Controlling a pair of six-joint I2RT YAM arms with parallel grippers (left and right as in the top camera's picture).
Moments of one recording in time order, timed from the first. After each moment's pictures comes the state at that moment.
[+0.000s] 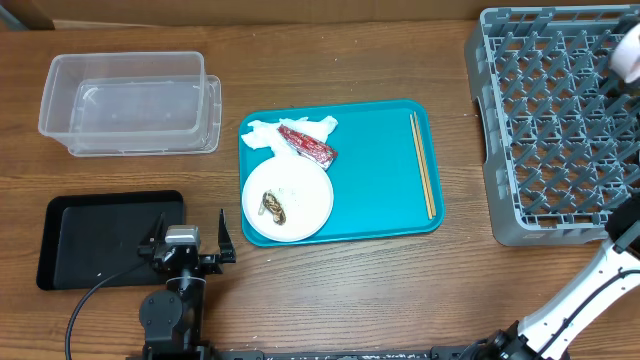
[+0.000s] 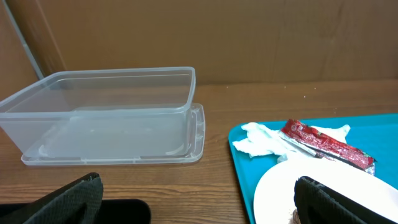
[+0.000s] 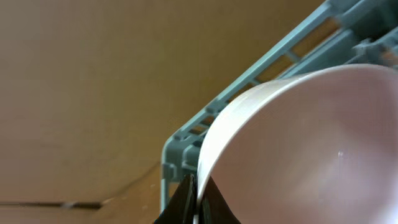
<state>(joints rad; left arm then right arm) 0.03 0.01 0.01 -0.08 0.00 0.03 -0.72 2.47 2.38 -0.59 -0.99 0.39</state>
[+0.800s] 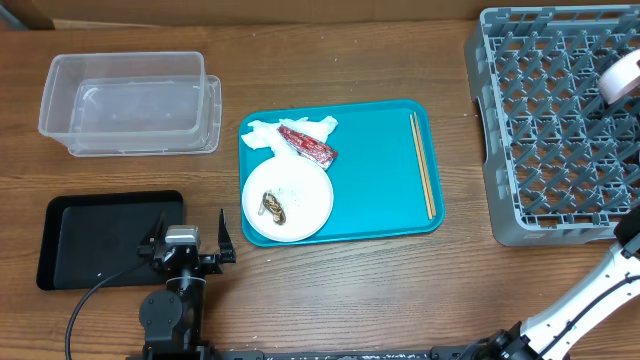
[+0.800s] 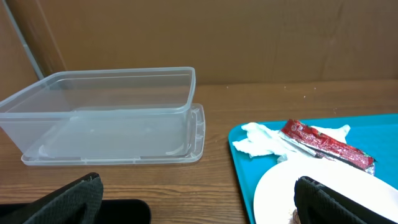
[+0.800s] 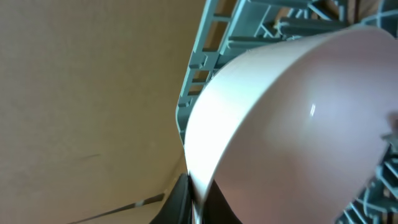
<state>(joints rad) 0.03 0.02 0.01 -0.08 0.00 0.03 -0.78 2.49 2.41 -0.96 -1.04 0.50</state>
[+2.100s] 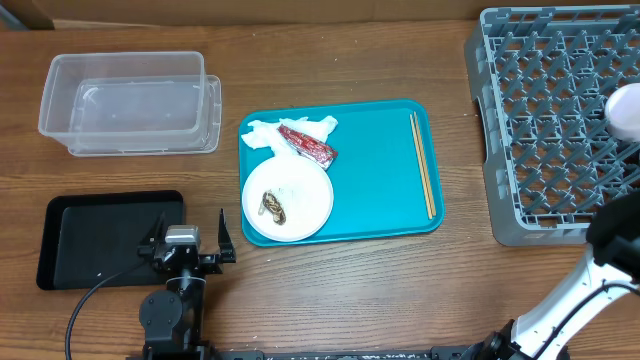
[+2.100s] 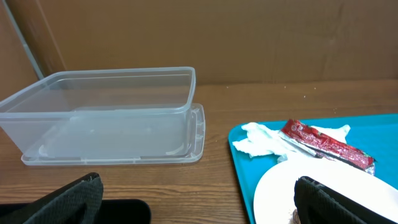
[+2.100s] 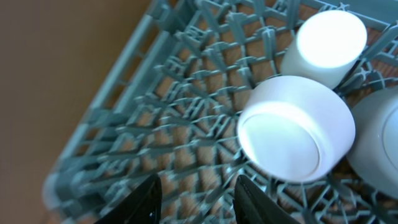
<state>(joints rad) 0.03 0.01 0.01 -0.08 0.00 0.03 -0.55 2.23 2.39 -1.07 -0.05 0.51</state>
